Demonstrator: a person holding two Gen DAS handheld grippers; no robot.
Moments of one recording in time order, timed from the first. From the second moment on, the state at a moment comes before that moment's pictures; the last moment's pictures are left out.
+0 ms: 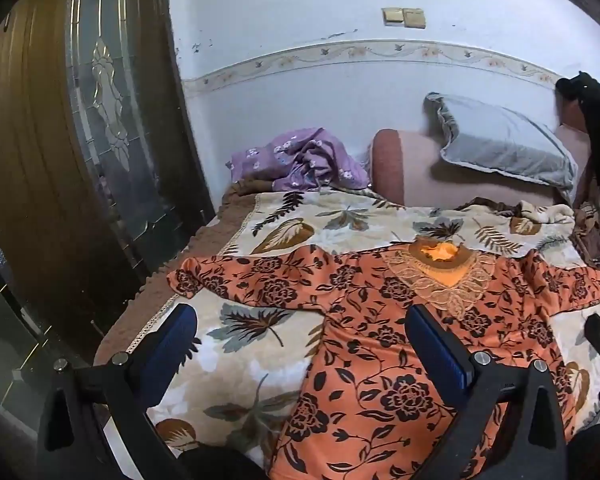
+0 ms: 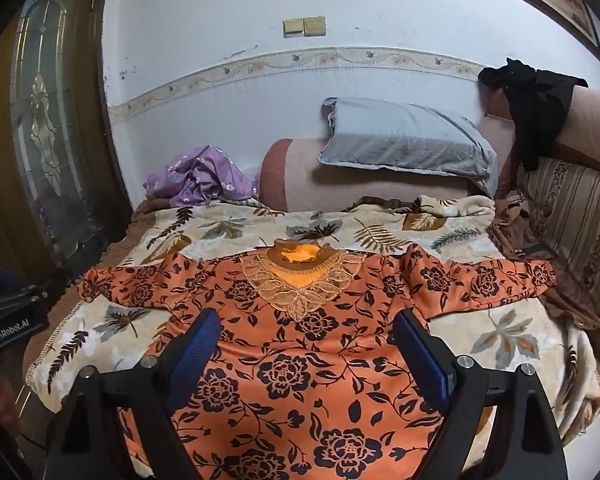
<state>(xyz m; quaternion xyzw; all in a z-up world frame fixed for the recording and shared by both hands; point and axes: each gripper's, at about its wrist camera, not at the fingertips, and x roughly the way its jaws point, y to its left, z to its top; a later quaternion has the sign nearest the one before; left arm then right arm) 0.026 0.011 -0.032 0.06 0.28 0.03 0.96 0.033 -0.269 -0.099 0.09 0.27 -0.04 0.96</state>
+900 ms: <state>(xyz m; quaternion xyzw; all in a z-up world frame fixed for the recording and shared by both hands) 0.034 0.024 -0.029 0.06 0.29 0.05 0.96 0.024 -0.275 -0.100 0.10 0.28 -0.05 0.95</state>
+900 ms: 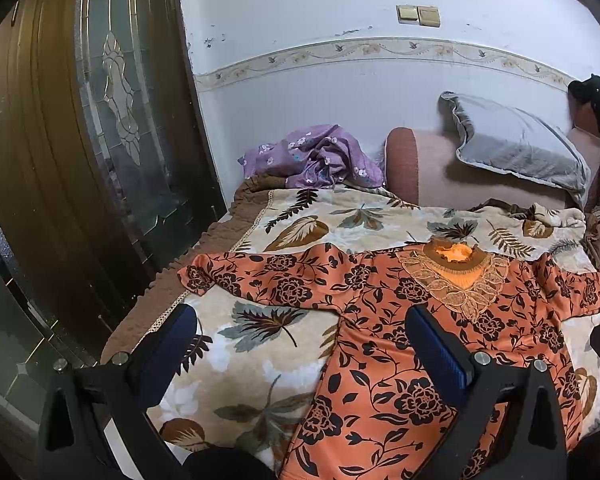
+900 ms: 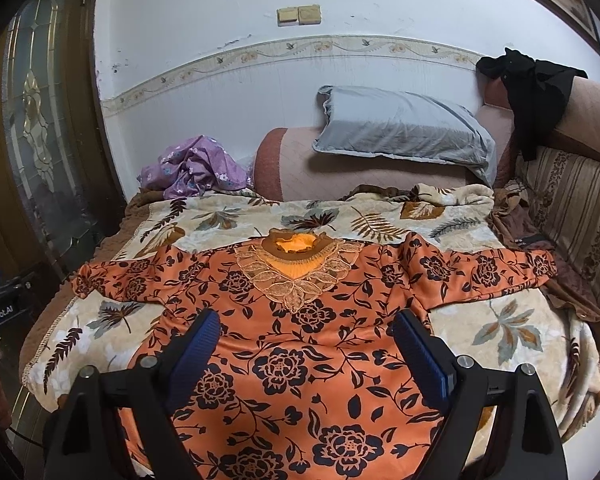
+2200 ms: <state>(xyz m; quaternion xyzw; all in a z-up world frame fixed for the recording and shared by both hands) 0.032 0.023 -0.034 0.06 0.29 0.04 0.95 0.022 -0.277 -0.102 0.10 0.29 -0.06 0.95</state>
